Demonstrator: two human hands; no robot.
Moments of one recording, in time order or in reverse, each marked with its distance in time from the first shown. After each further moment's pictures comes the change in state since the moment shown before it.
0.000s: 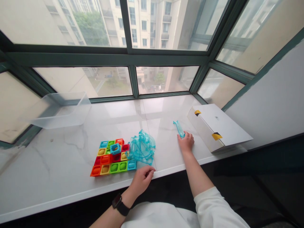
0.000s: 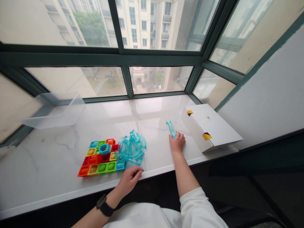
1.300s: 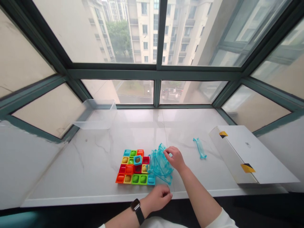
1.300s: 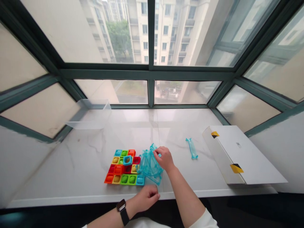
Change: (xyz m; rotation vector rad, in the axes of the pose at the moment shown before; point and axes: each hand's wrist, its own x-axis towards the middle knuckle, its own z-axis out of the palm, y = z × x) left_hand 0.003 -0.005 -0.015 -0.066 -0.240 -0.017; right_hand -0.047 -0.204 -0.050 0.653 -0.550 -0.676
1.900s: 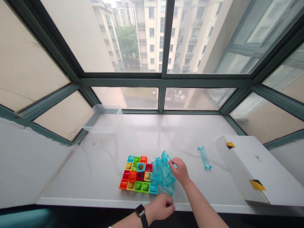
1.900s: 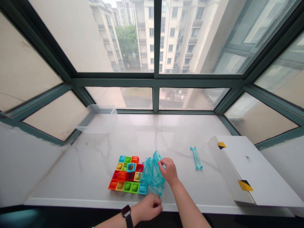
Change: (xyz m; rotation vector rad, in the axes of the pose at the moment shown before) left_hand 0.007 -0.002 -0.001 0.058 -0.059 -0.052; right_hand -0.014 0.007 0.003 0.026 0.040 0.040
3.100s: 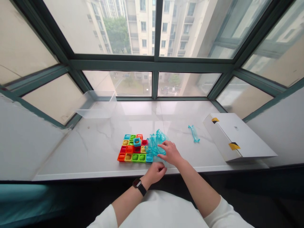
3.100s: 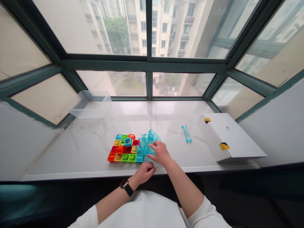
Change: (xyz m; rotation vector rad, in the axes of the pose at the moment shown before) left_hand -0.008 -0.003 0.013 -0.009 0.281 0.151; right_hand -0.062 -0.017 0.003 -0.294 -0.243 -0.124
